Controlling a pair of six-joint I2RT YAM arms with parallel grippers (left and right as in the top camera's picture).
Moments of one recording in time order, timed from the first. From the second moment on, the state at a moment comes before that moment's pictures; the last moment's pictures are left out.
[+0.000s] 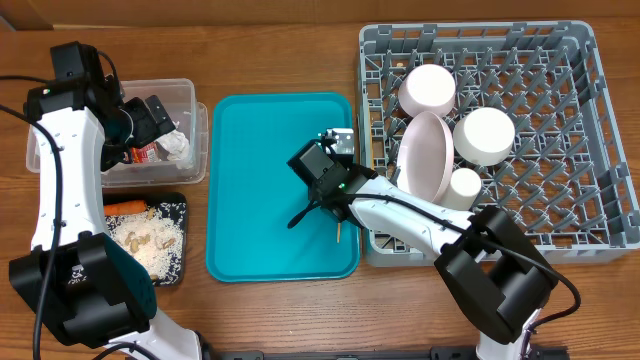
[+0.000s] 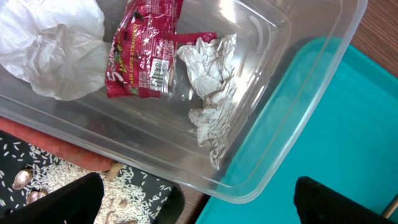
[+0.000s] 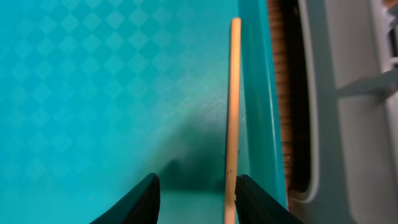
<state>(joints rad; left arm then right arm) 0.29 1.81 1.64 -1.10 0.09 -0.29 0.79 1.95 1.26 -0.44 0.38 0.76</state>
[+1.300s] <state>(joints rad) 0.29 1.81 1.64 -1.10 0.09 -0.29 0.81 2.00 1.26 -0.42 0.42 0.59</state>
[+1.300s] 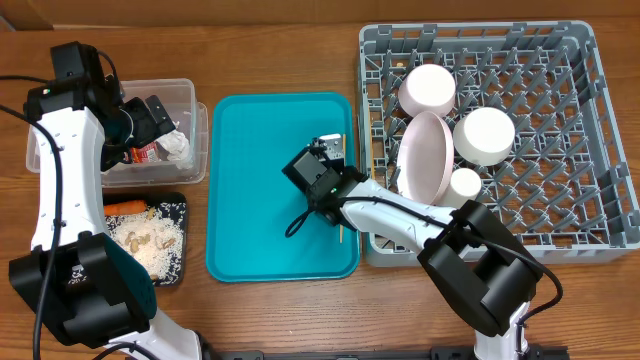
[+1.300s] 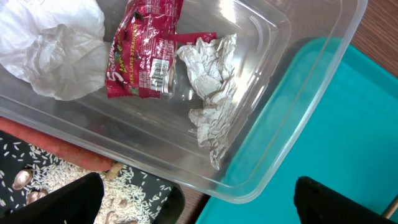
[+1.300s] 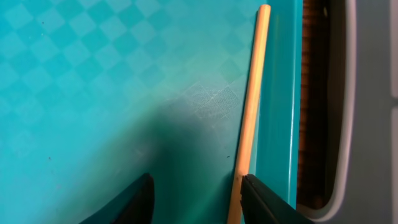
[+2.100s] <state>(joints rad) 0.29 1.81 1.64 -1.10 0.09 -0.29 0.78 2.02 1.27 -0.41 0.28 0.67</state>
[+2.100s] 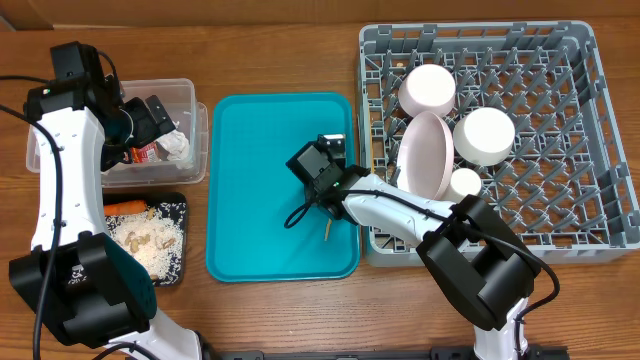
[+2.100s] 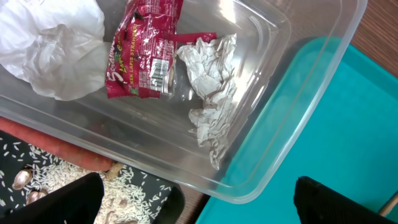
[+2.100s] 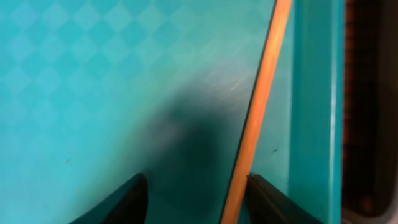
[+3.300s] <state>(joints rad) 0.29 1.81 1.64 -1.10 0.09 -0.29 0.78 2.02 1.28 -0.41 0.26 0.66</state>
